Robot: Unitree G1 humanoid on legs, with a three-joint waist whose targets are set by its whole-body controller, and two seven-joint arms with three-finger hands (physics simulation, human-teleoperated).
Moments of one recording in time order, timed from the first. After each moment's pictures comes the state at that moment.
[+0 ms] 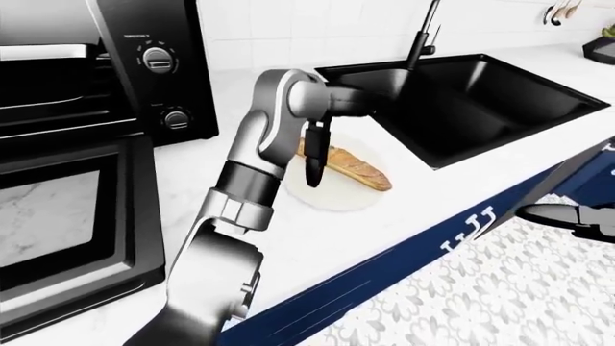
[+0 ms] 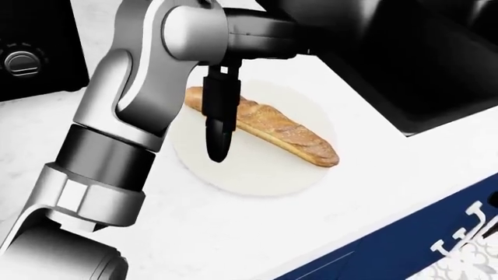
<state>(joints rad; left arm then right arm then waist) -1.27 0.04 -0.08 0.61 0.88 -0.06 -1.07 -0.14 -0.42 -0.74 -1.03 0.49 0.86 -0.06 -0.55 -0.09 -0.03</state>
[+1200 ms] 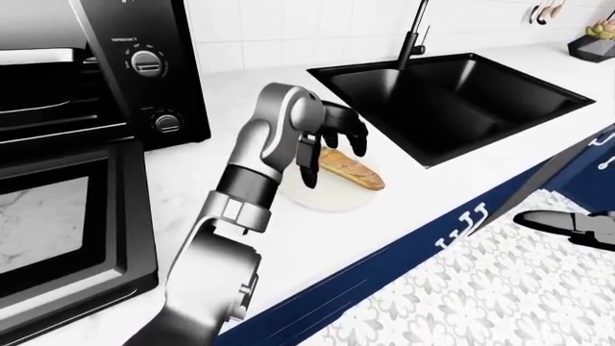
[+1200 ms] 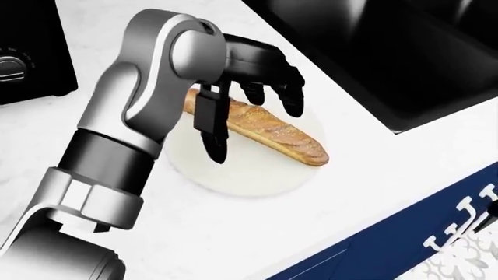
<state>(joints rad) -1.25 0.05 -0.09 0.71 1.01 -0.15 -1.08 -0.11 -0.37 -0.73 -1.03 0.43 0.81 -0.02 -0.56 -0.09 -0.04</state>
